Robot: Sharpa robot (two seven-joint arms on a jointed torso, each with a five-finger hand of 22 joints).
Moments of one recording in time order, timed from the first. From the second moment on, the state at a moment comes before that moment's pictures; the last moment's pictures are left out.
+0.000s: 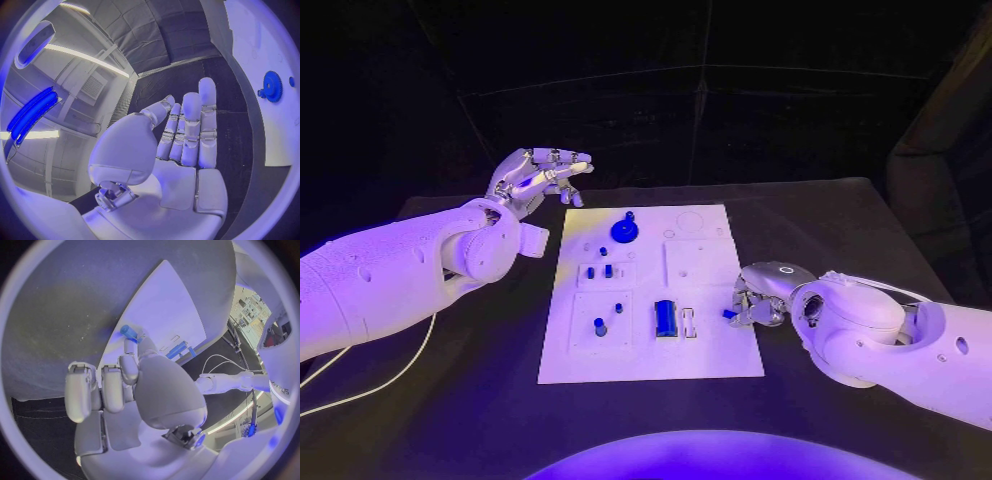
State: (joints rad) left arm 1.20 -0.78 -0.07 1.28 -0.09 -0.15 0.54; left_hand 1.23 0.01 0.42 -0.16 0.05 0.98 0.19 0.18 0.07 0.95 0.12 0.36 0.07 1.24 0.03 1.00 0.47 0.17 1.24 0.12 0.66 0.47; right arm 0.96 -1.03 0.00 1.86 -1.70 -0.14 -0.57; right_hand 1.48 0.06 -0.16 0.03 0.18 1.05 0.07 0.24 0.33 1.40 0.00 1.10 1.25 1.47 -0.07 1.42 1.30 0.04 1.47 0.05 1.49 1.31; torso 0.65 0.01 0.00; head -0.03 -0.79
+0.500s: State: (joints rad) left arm 1.20 -0.78 -0.07 1.28 -0.09 -0.14 0.54; left_hand 1.23 0.01 0.42 -0.16 0.05 0.98 0.19 0.18 0.07 0.95 0.12 0.36 0.07 1.24 0.03 1.00 0.47 0.17 1.24 0.12 0.66 0.47; right arm 0.95 -1.03 -0.01 1.88 -1.73 -0.17 -0.59; right_hand 1.47 0.07 -0.05 0.03 0.36 1.07 0.08 0.19 0.30 1.40 0.00 1.11 1.25 1.47 -0.07 1.42 1.31 0.04 1.47 0.05 1.49 1.31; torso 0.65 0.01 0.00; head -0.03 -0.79
